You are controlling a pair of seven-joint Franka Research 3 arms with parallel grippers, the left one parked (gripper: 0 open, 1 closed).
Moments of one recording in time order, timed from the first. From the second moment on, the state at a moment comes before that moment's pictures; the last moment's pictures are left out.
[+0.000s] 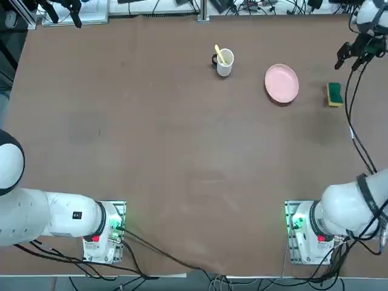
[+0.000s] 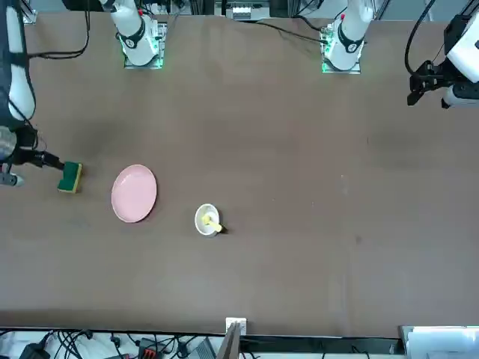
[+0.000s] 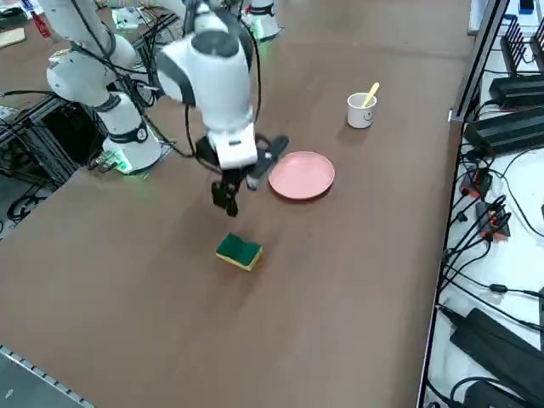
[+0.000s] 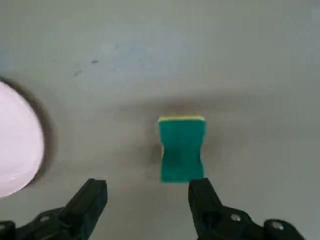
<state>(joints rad) -0.24 0.29 -0.12 -1.94 0.00 2.16 -0.24</state>
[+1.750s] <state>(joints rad) -0.30 0.54 -0.11 -1.96 0.00 2.40 -0.32</state>
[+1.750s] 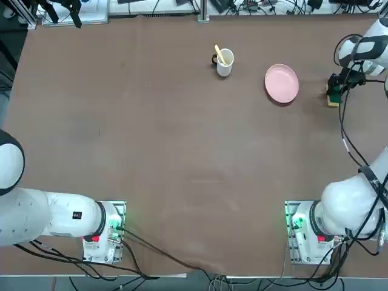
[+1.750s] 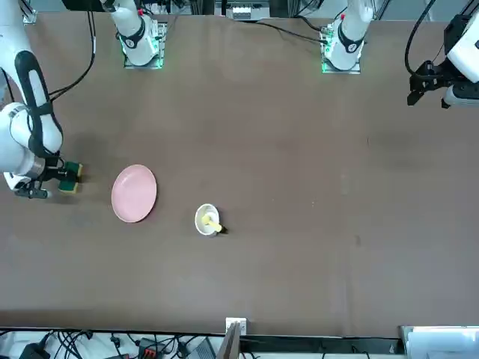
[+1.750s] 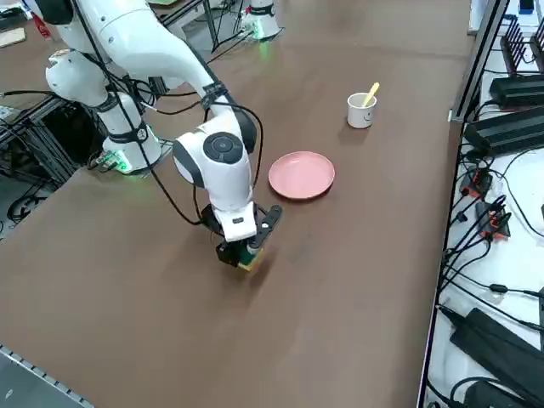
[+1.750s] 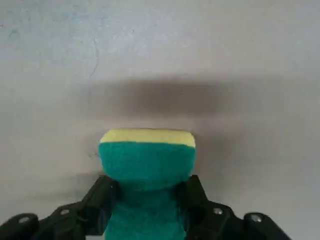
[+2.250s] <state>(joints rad) -0.30 0.51 -0.11 -1.96 0.00 2.37 -0.32</state>
